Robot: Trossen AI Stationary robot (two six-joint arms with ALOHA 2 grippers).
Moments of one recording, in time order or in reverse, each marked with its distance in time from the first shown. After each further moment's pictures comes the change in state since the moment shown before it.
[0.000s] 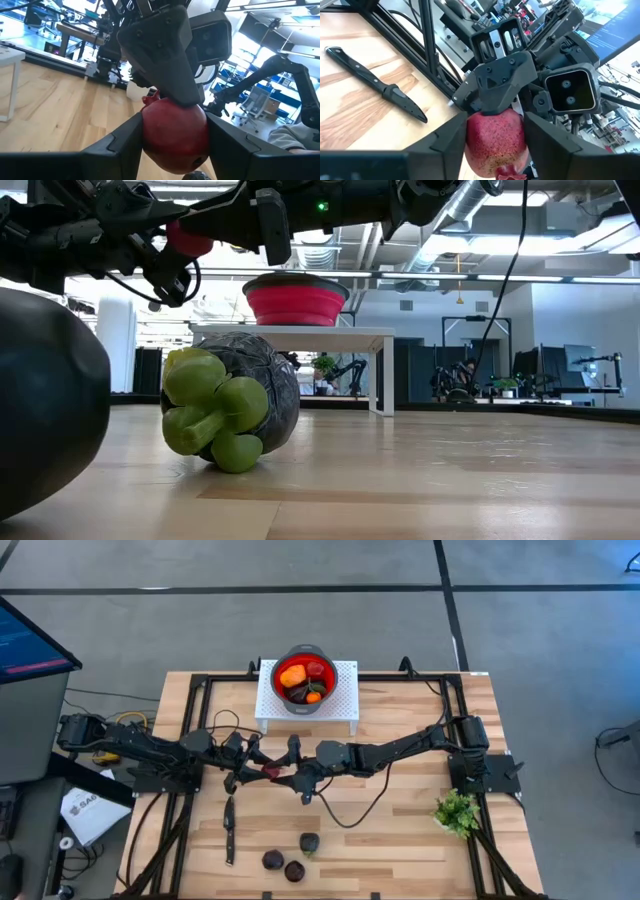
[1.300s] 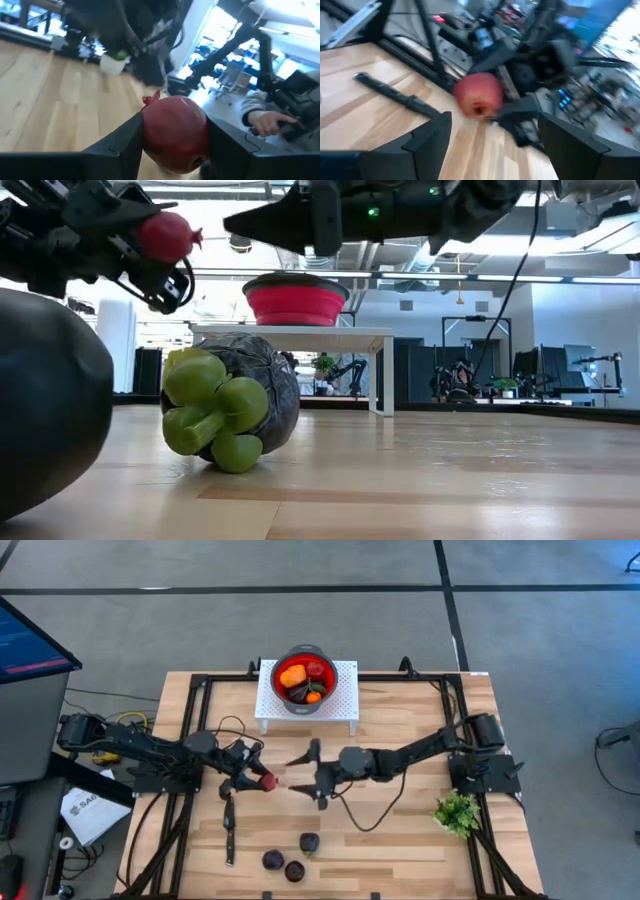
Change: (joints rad) left arm 0.000 -0.001 0.000 -0.088 0.167 0.015; right arm 0.038 -0.117 -0.272 0.225 0.051 0.210
